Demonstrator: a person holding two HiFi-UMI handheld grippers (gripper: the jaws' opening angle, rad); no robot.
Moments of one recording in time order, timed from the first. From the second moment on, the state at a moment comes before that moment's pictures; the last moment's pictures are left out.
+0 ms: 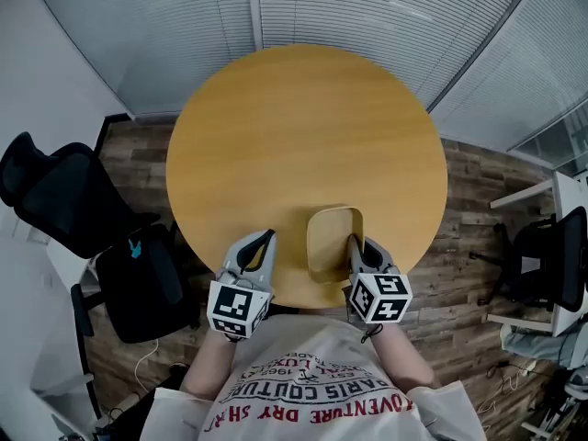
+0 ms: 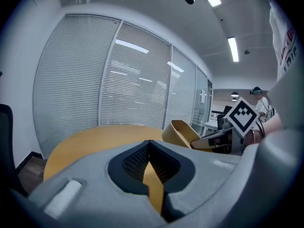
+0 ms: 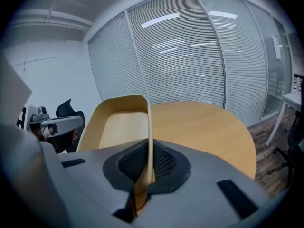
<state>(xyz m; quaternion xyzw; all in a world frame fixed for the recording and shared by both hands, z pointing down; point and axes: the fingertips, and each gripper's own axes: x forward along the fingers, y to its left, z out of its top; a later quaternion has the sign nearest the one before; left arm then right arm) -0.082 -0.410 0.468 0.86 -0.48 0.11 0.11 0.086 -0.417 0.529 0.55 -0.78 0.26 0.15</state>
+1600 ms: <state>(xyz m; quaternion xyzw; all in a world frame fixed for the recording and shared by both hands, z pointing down) -0.102 -0.513 0.556 0.85 -0.47 0.17 0.18 0.089 -0.493 0.714 0.54 -0.66 0.41 0.32</state>
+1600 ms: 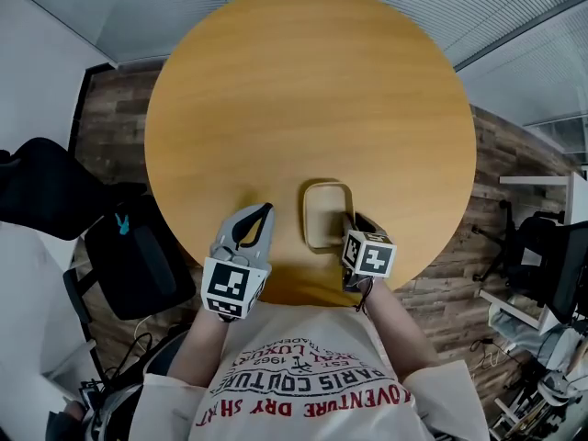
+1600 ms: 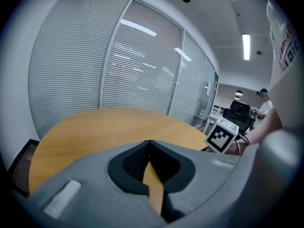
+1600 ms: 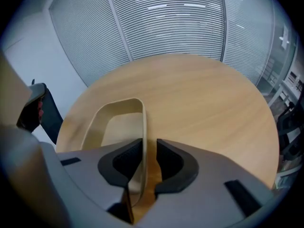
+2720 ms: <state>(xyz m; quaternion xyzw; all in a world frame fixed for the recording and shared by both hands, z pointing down) -0.080 -0.452 0.434 0.84 -0.53 0.10 0.07 0.094 -0.470 0.452 0.53 -0.84 0.07 0.11</state>
